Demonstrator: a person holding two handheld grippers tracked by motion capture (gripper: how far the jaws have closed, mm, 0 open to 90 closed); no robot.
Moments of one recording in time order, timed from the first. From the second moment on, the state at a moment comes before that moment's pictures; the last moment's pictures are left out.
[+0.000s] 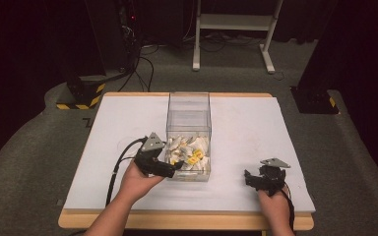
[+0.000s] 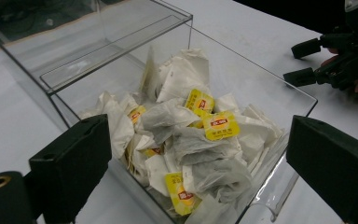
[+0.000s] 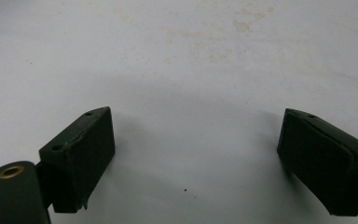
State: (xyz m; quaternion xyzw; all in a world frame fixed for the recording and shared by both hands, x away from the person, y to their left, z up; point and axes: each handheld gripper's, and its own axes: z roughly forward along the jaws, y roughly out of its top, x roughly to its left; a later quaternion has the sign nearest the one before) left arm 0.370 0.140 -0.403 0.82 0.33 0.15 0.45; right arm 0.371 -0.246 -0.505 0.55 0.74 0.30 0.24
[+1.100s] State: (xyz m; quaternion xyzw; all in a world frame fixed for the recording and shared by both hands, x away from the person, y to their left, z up) left arm 0.401 0.112 -0.419 0.86 0.35 0.10 0.36; right arm 0.370 -0.246 -0.505 0.55 0.74 0.30 0.24
